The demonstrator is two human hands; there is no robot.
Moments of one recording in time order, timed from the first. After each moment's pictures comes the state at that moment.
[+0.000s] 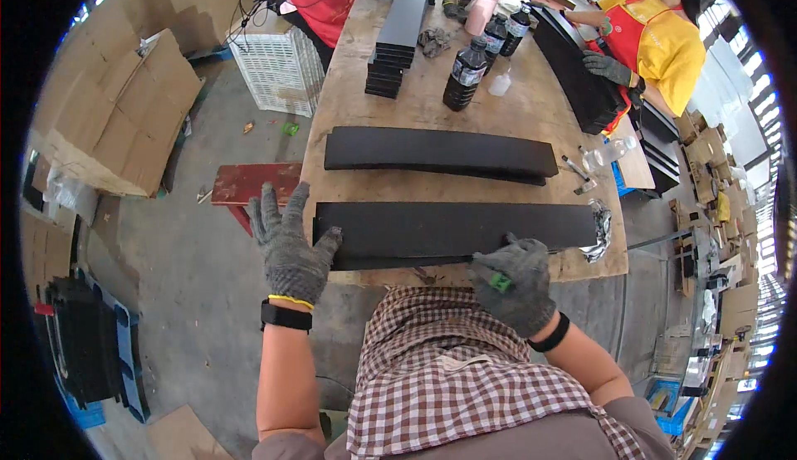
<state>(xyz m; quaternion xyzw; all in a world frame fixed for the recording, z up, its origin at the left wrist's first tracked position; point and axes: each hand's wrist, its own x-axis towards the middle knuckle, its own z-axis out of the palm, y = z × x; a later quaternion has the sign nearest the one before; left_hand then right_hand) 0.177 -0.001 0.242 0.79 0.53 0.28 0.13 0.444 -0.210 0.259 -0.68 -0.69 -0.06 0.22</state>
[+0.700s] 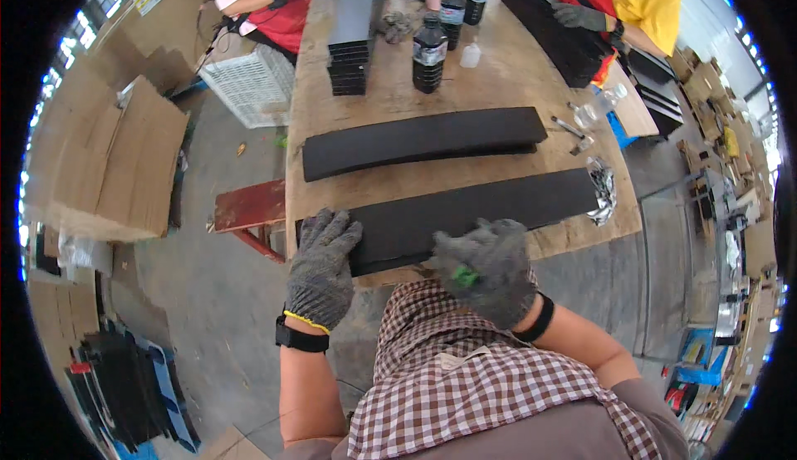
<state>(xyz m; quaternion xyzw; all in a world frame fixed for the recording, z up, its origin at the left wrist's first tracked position) 0.199 -0.010 0.239 0.92 0.28 0.20 0.19 0.417 -0.185 0.269 -0.67 -0.67 -0.08 0.29</state>
